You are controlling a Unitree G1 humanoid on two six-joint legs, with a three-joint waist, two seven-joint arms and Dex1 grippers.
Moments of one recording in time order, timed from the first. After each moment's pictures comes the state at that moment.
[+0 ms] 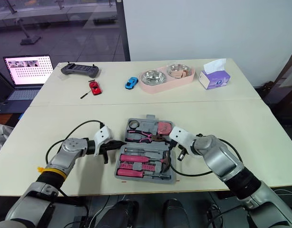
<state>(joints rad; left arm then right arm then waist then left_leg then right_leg) -0.47 0.42 -0.19 0.59 -0.02 -0.07 -1.02 -0.46 -0.72 0.50 -0.17 -0.02 0.92 0.67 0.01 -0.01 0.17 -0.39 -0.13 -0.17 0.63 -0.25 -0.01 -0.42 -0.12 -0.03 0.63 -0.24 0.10</state>
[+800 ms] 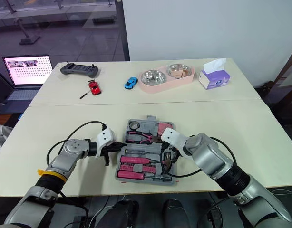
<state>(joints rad) -0.40 0.45 -0.20 0.45 -0.01 -0.01 -1.02 -0.51 -0.68 0.56 -0.26 -0.05 1.15 0.74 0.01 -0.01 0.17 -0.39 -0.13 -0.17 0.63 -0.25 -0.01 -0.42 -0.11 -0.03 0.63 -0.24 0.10</state>
